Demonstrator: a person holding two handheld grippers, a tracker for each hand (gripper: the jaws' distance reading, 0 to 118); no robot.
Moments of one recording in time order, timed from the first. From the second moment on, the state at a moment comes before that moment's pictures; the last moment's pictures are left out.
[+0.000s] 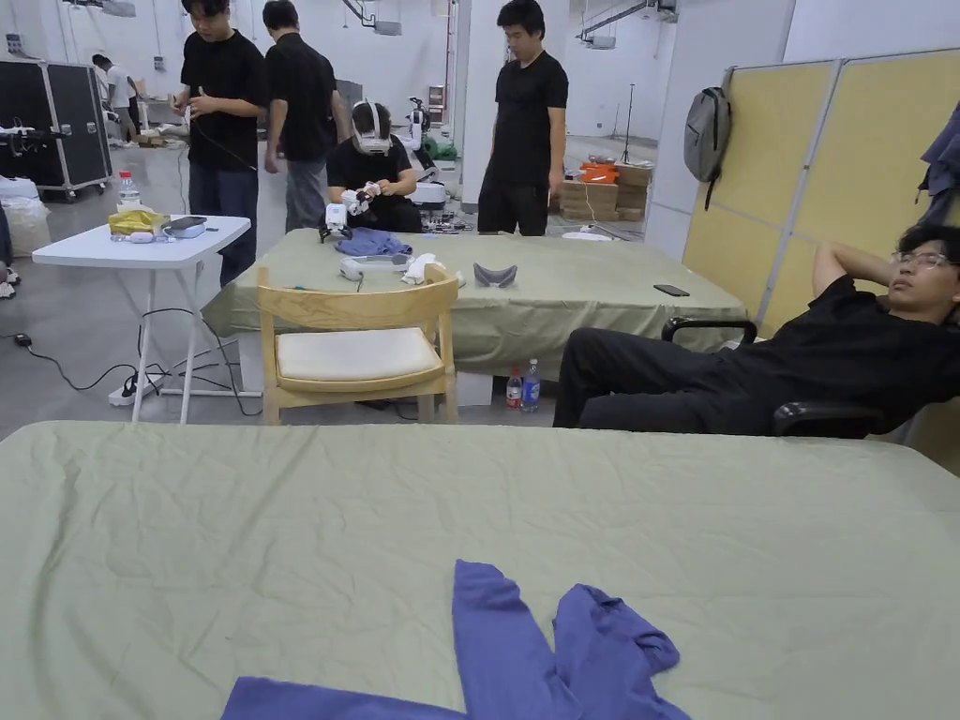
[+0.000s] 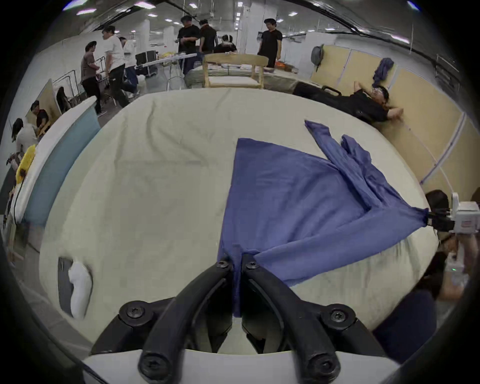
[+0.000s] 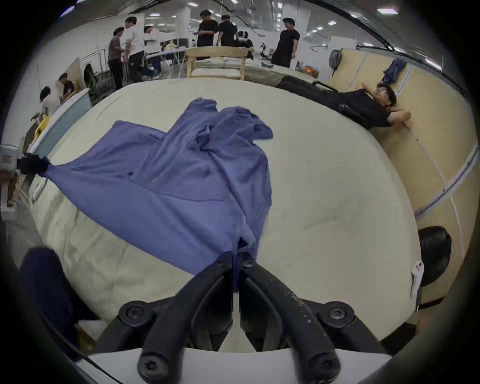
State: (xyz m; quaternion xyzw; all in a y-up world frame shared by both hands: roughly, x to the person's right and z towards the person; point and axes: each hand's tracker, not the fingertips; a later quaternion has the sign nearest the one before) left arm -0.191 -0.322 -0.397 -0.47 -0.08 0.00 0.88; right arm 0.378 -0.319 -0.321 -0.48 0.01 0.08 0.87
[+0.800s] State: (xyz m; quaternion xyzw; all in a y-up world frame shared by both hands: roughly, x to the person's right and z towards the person) left arm -0.172 -0.280 -0.315 -0.41 -0.05 0.03 0.91; right arm 0.340 -0.297 -0.301 -0.43 -0.03 0.01 0.90
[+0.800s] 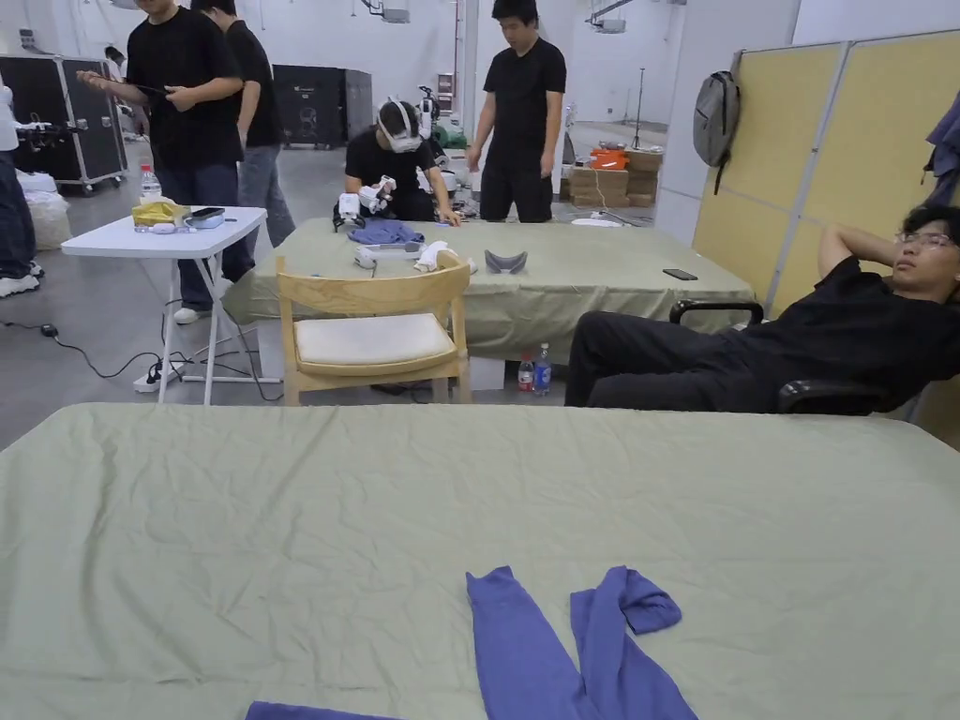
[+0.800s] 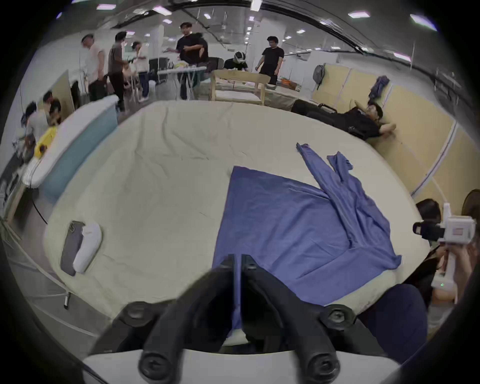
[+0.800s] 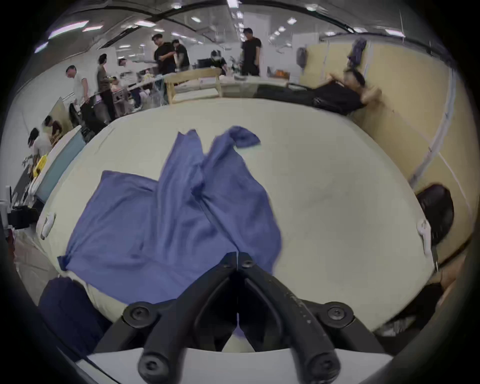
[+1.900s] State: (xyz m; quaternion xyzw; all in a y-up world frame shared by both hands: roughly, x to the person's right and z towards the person) left arm -0.153 -0.251 -0.340 -0.37 -0.09 0.02 0.92; right arm 0.258 -0.267 -0.520 -0.46 0.13 0.04 0.88
